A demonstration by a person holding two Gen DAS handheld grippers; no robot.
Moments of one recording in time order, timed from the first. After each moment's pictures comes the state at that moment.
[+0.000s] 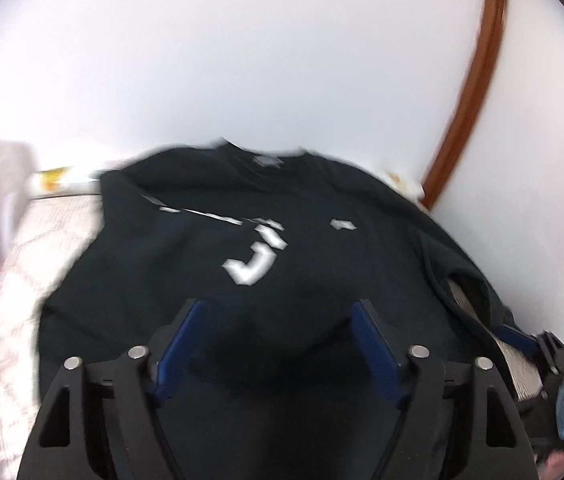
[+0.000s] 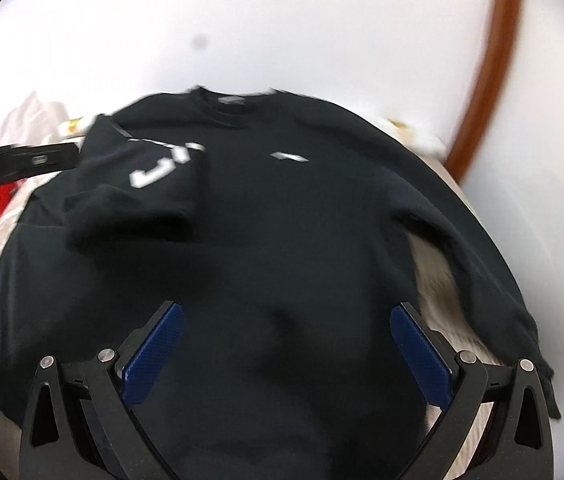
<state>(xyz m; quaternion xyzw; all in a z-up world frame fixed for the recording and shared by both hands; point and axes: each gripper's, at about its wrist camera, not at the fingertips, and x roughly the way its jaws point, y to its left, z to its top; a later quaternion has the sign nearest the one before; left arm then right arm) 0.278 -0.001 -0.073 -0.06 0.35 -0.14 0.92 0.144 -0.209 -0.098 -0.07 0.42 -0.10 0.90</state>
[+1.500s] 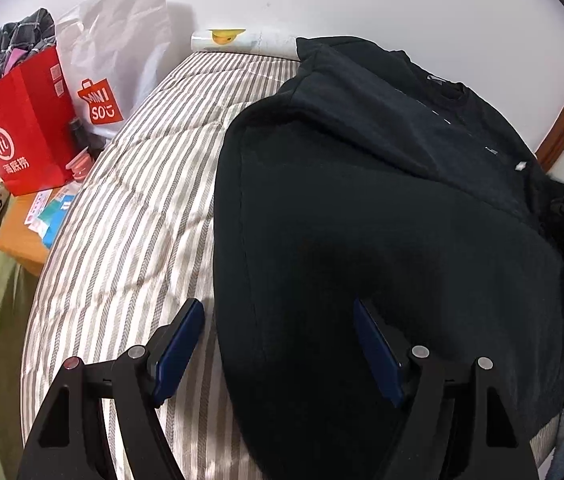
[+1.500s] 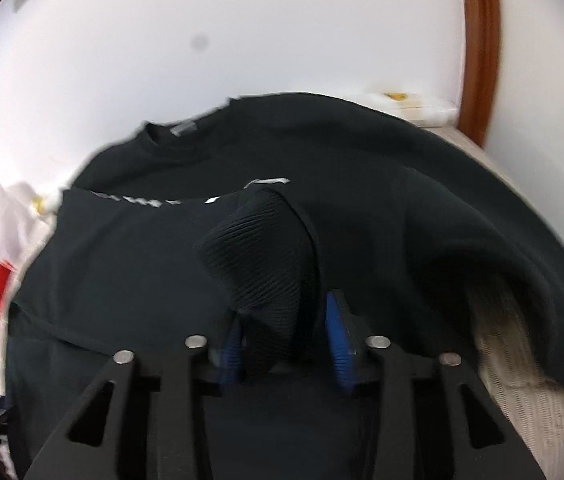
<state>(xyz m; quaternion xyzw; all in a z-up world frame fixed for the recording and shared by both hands) 0.210 0.116 -0.178 -0.08 0.48 0.02 0.87 0.215 -0.297 -0.130 0.05 0.41 -0.15 0.90</state>
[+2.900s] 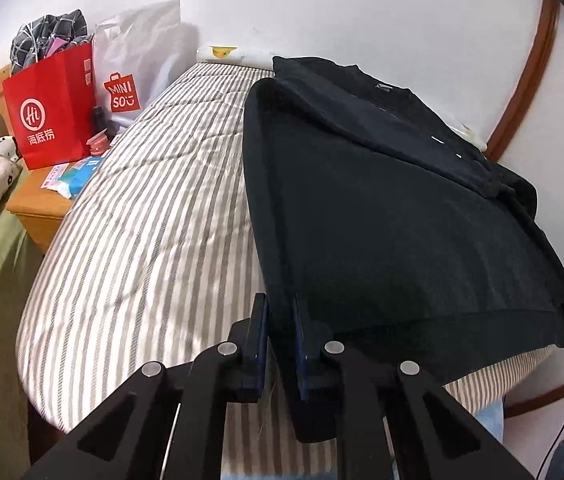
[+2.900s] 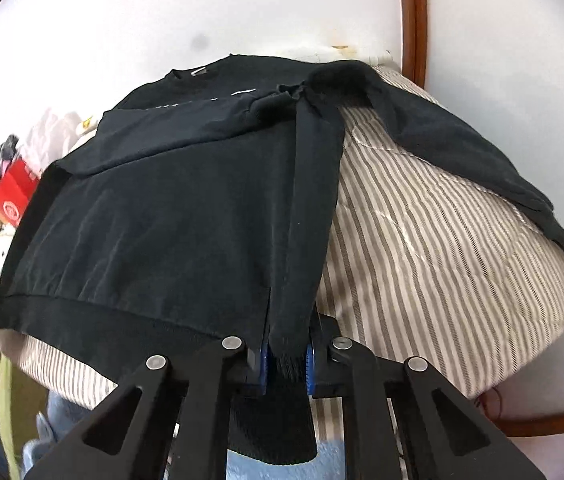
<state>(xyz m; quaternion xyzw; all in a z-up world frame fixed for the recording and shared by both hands) 0.053 0.101 -0.164 -0.09 0.44 -0.02 0.89 -0.054 -0.317 -0.133 0.06 0.45 -0.09 0.89</state>
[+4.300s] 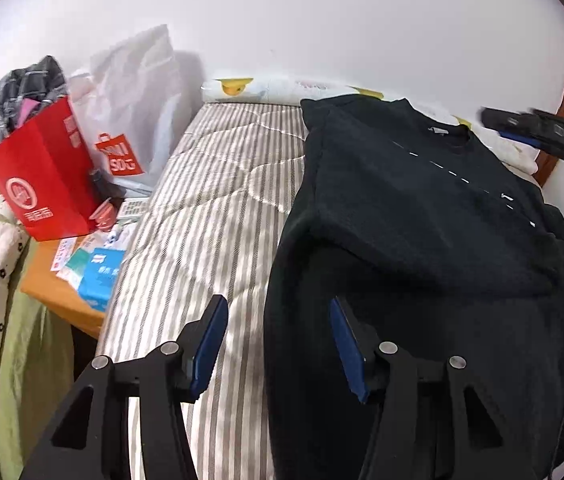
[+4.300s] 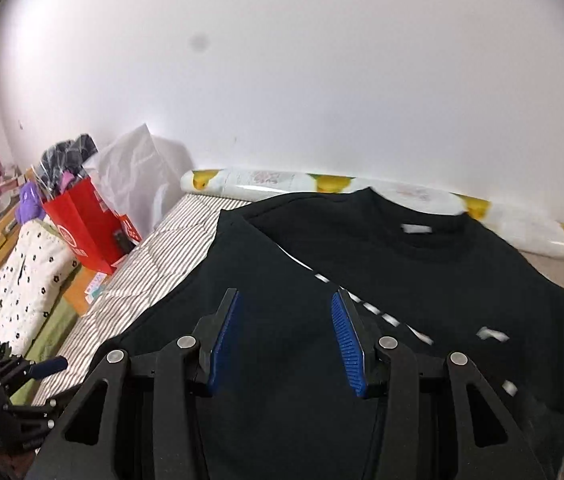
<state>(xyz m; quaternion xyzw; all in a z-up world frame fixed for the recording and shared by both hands) 0.224 0.124 -0.141 -0.04 0.44 0.03 0.90 0.325 -0.093 -0.082 -0.03 0.39 0.10 0.91</state>
